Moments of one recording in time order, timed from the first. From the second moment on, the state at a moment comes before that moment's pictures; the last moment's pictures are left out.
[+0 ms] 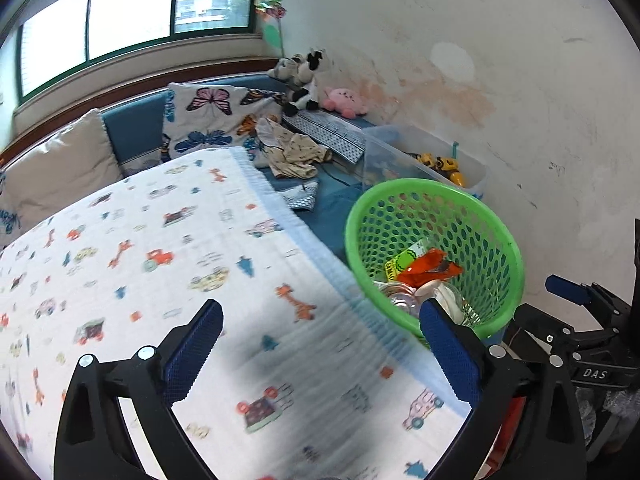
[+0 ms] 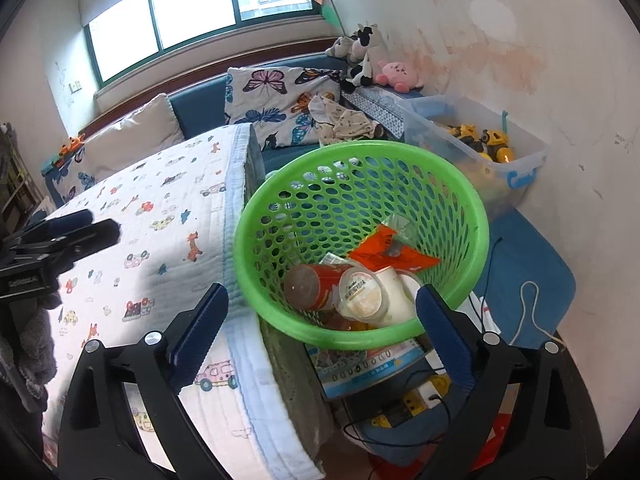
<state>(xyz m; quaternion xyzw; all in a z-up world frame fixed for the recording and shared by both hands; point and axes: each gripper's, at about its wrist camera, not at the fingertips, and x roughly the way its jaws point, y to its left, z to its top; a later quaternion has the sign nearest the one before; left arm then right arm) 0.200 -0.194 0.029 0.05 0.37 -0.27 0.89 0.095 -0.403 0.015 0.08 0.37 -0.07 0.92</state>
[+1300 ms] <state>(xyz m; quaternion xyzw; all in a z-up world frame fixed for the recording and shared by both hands) 0.120 -0.038 0.022 0.00 0.35 -0.11 0.93 0.060 -0.301 0.027 0.07 0.32 -0.06 0.94</state>
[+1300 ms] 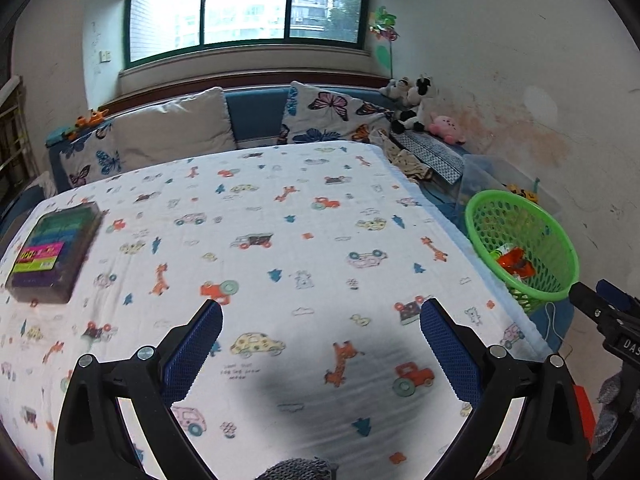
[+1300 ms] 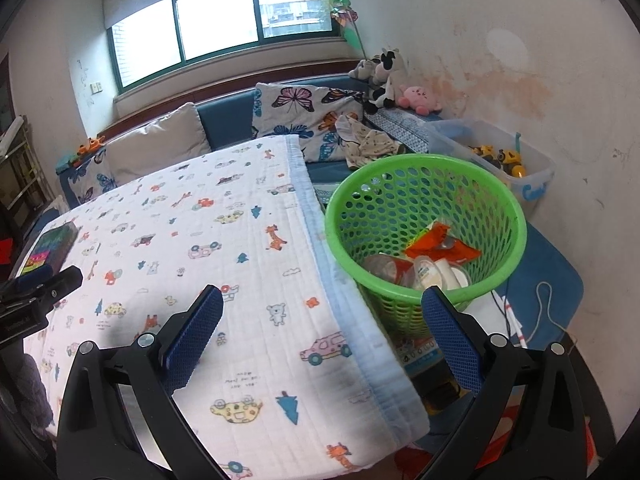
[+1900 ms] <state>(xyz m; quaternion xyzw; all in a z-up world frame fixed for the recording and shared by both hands) 0.097 -0.024 0.024 0.01 0.33 -0.06 0.94 0.057 -0.275 0.022 0.06 0.32 -0.04 0.95</state>
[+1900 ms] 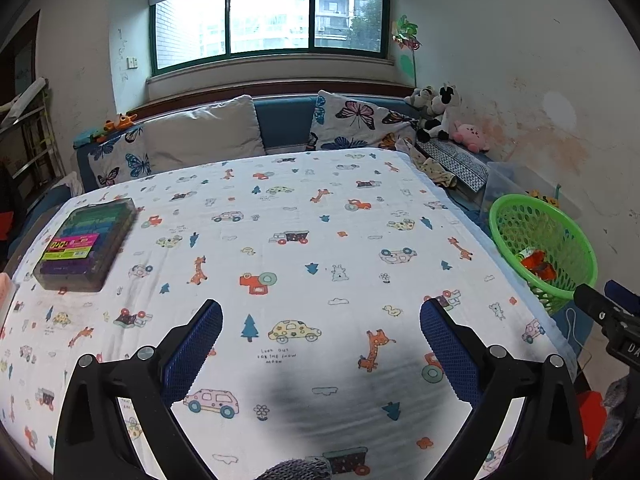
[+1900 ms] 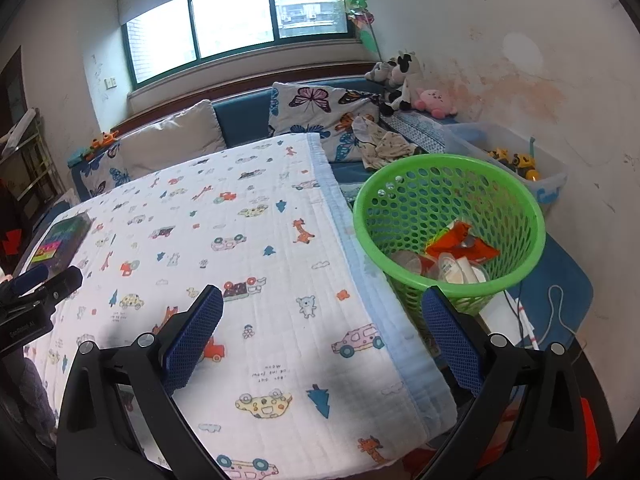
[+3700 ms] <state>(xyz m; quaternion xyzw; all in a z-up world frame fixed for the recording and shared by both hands) 0.086 -0.015 0.026 0.00 0.31 -0.04 0.95 0.051 -0.259 0.018 0.05 0.30 -0.03 0.95</state>
